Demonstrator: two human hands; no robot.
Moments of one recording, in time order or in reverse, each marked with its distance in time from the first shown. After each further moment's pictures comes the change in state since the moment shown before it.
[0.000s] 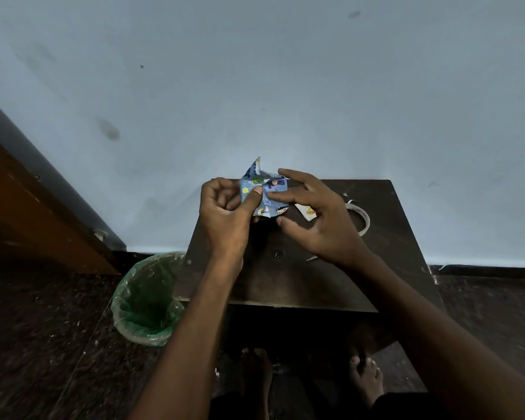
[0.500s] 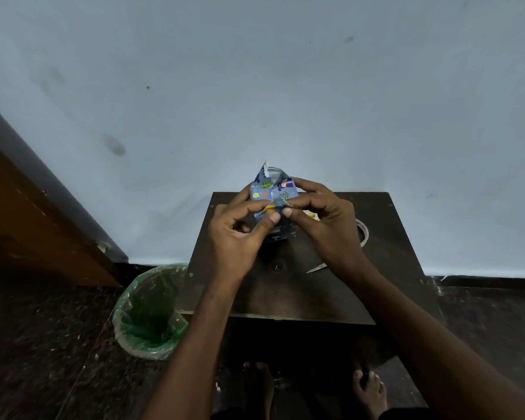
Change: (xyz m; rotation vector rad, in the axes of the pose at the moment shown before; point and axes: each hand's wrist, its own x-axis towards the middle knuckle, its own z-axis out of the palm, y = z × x) left_hand 0.003 -0.007 -0.014 0.367 -0.246 0.440; right_hand 0.008 0.002 0.003 0.236 0.201 0.196
